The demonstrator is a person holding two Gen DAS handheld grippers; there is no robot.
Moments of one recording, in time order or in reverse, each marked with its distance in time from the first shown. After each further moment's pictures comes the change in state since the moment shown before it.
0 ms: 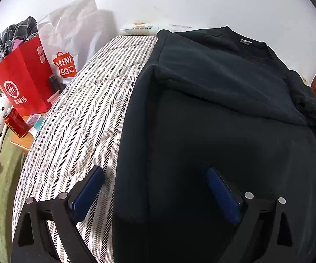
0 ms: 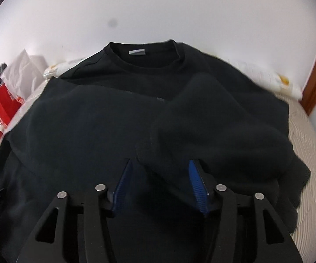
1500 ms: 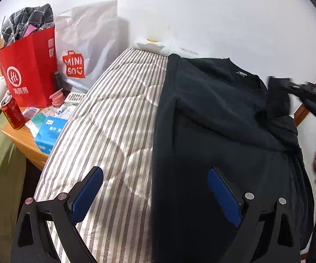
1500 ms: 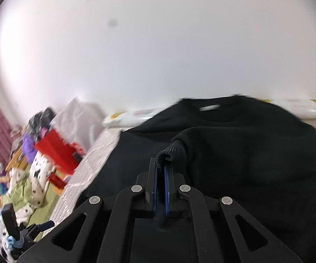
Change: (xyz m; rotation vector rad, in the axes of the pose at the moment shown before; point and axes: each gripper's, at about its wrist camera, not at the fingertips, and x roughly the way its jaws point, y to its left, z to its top) left arm -0.041 0.058 0.010 -0.121 -0.062 -0.157; right arm -0.046 0.119 0.080 0.068 -0.175 0.295
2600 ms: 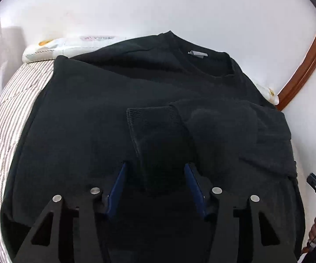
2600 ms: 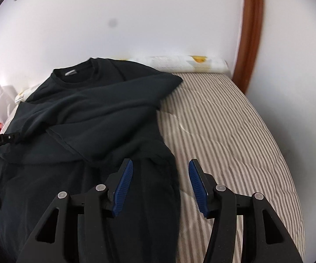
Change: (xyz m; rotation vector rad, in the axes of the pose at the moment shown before) left arm 0.145 -0.157 0.090 0.173 0.137 -0.176; right arm -0.121 -0.229 -0.097 0.100 0.098 -0.491
